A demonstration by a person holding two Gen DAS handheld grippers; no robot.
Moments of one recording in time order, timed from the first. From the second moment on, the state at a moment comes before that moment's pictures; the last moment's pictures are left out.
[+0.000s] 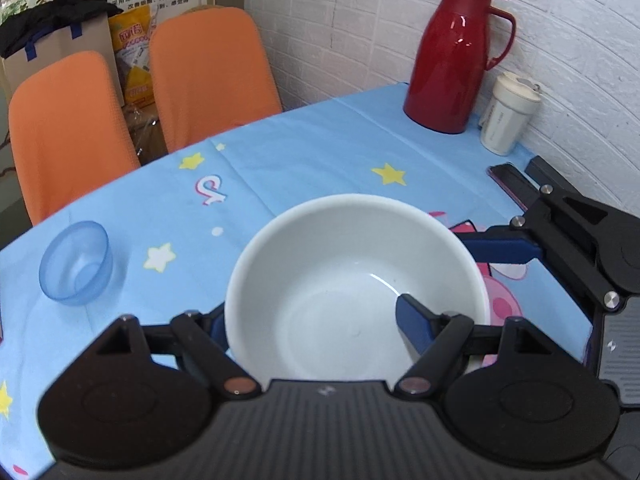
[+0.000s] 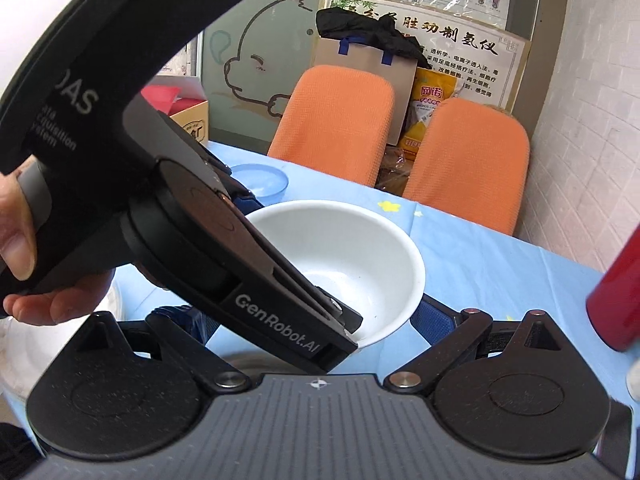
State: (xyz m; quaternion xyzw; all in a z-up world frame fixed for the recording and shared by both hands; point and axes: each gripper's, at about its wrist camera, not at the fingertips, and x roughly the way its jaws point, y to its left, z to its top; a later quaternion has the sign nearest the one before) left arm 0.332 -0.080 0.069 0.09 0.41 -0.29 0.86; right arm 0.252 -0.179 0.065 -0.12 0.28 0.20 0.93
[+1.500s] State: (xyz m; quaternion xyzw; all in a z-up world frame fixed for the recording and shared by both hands) left arm 0.291 0.019 0.054 0.08 0.38 -0.21 0.90; right arm 0.199 -0.191 0.054 -0.11 0.31 0.20 0.92
